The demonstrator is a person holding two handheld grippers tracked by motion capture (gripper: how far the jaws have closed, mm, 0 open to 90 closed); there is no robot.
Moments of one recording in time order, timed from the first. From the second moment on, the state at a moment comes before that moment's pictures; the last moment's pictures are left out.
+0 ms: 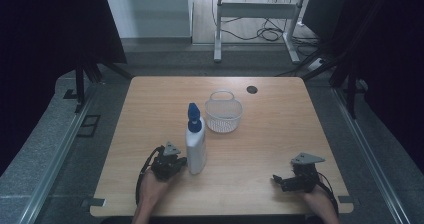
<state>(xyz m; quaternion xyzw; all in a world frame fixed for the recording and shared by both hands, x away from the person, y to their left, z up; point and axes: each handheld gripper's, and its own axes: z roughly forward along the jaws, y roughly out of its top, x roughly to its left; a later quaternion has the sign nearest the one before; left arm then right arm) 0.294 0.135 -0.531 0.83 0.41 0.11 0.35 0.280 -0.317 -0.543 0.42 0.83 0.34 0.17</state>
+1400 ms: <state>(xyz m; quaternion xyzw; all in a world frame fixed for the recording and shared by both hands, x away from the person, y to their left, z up) 0.273 0.092 -0.522 0.86 0.34 0.09 0.37 0.280 -0.317 -0.543 0.42 0.83 0.34 0.17</state>
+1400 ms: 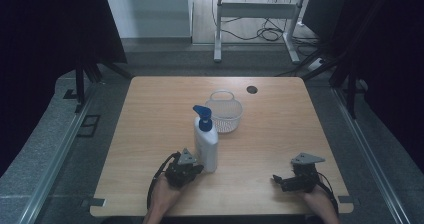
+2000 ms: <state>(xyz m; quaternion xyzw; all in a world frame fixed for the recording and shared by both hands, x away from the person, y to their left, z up) 0.273 0.088 -0.517 0.85 0.34 0.09 0.38 0.281 -0.317 -0.543 0.42 0.83 0.34 0.17</state>
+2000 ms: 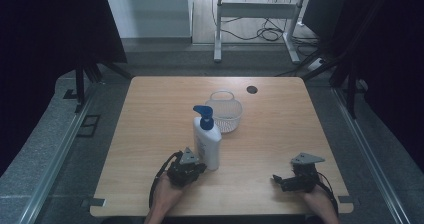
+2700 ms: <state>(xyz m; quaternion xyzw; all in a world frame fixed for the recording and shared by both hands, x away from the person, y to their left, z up) 0.264 0.115 -0.520 0.85 0.36 0.12 0.37 0.280 -0.316 -0.542 0.41 0.83 0.34 0.17</state>
